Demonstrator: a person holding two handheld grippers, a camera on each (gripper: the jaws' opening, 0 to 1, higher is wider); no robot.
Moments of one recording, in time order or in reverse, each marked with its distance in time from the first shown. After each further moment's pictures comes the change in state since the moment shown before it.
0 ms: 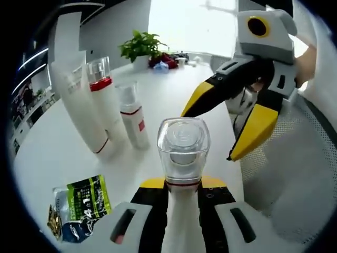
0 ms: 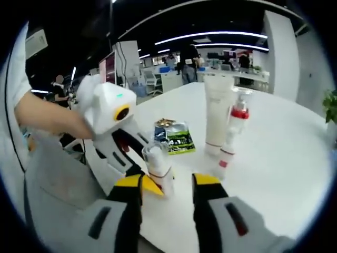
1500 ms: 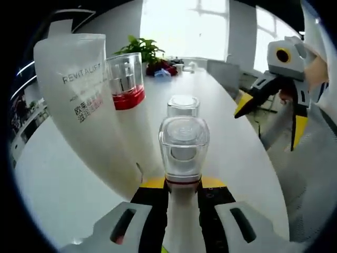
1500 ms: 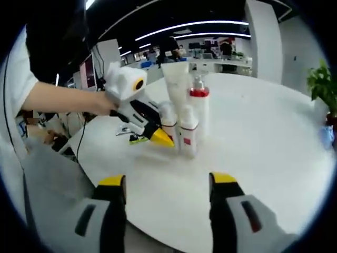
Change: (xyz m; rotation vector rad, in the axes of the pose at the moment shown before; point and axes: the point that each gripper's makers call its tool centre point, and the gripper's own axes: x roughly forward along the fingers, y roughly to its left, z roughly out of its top) left arm 0.036 0.072 0.043 0.062 -0.056 -0.051; right arm -0.030 -0.046 -0.030 0.109 0.062 -0.094
